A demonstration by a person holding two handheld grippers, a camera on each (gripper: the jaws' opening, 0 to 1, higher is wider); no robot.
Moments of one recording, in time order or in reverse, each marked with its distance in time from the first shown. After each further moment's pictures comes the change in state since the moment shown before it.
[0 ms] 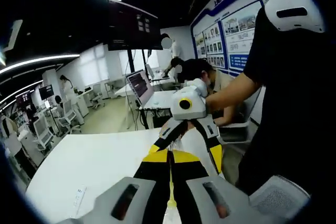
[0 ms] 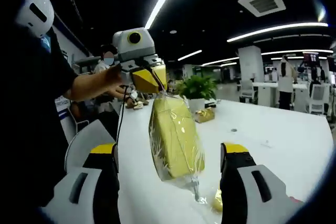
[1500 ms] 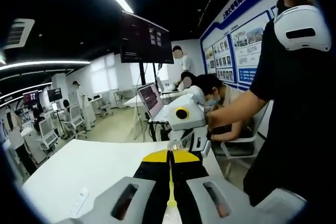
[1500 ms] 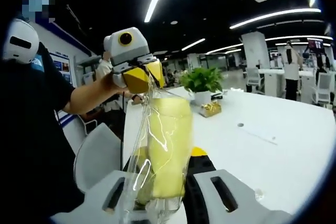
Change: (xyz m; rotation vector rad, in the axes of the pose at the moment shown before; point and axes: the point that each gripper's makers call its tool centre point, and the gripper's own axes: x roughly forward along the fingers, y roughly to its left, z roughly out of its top) left arm -0.009 0.018 0.023 -0.041 -0.118 0.069; right arm 0.011 -0.003 0.026 0.055 0.074 0.052
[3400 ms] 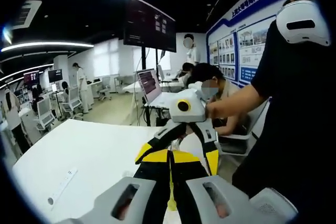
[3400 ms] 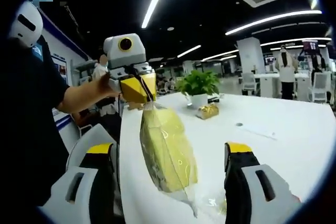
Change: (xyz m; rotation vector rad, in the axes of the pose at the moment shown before) left arm -0.008 -0.019 -0.043 -0.109 0.089 0.015; right arm 0.006 0.002 -0.026 0.014 -0.084 -0.051
